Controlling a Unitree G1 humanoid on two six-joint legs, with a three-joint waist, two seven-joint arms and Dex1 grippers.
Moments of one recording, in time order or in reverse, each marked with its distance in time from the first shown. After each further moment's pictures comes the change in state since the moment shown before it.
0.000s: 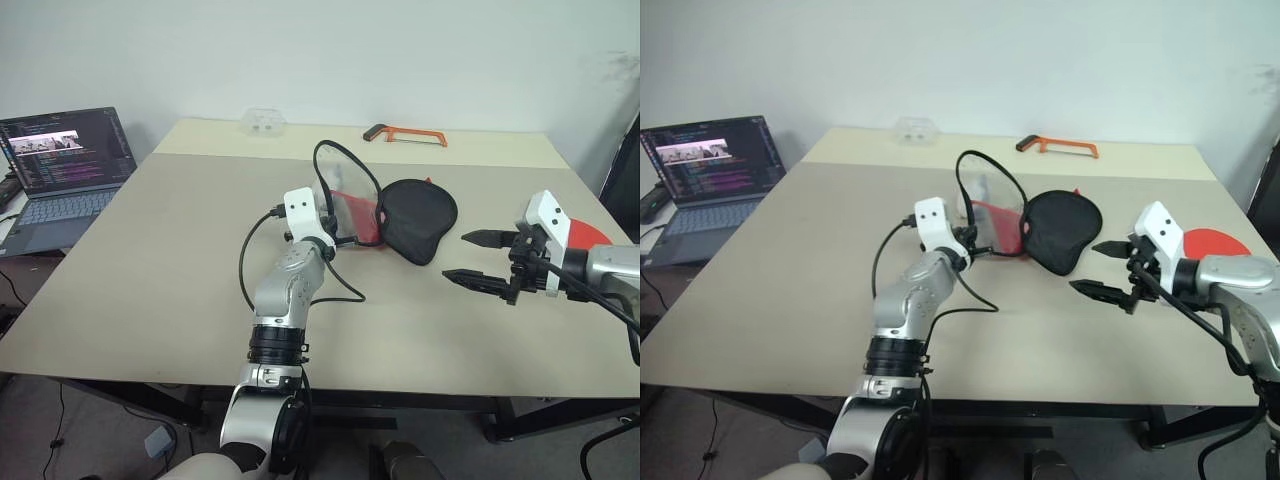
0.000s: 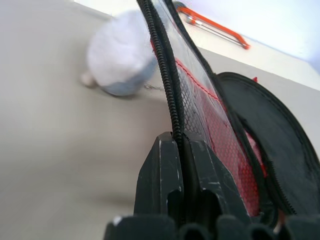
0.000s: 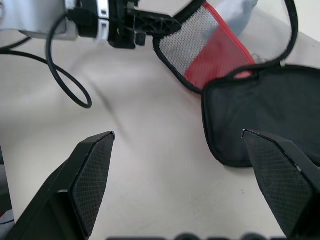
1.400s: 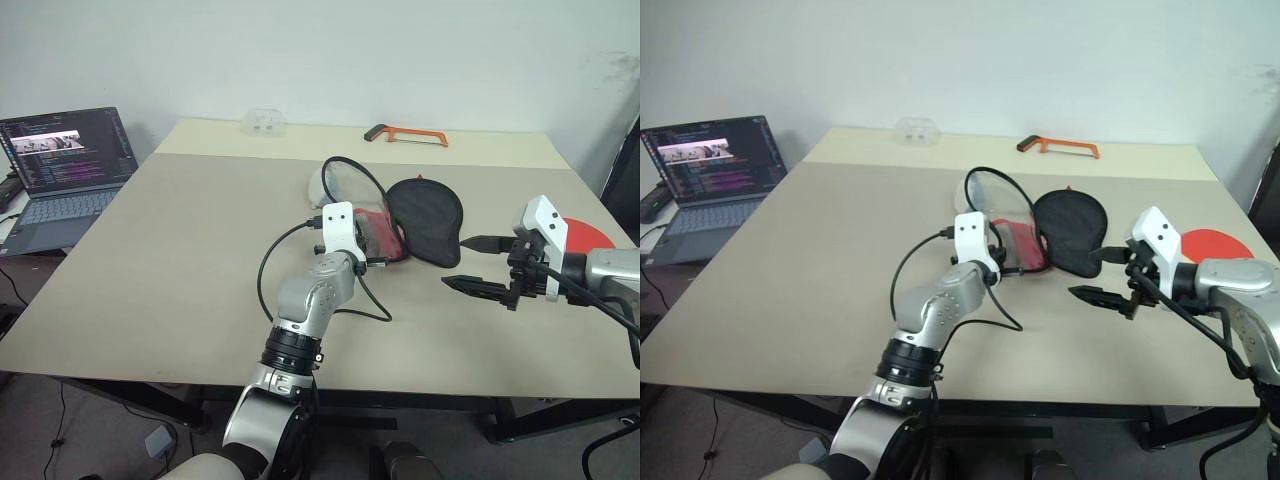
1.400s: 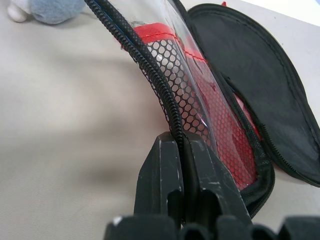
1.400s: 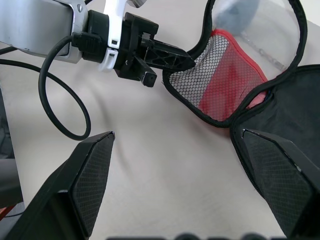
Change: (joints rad) left arm 0.004 -0.004 -0.198 0.012 -0.173 0.132 0.186; right arm 0.012 -0.004 0.000 -0.019 0.000 0.030 0.011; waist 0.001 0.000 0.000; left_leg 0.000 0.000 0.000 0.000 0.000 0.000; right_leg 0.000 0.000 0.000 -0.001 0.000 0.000
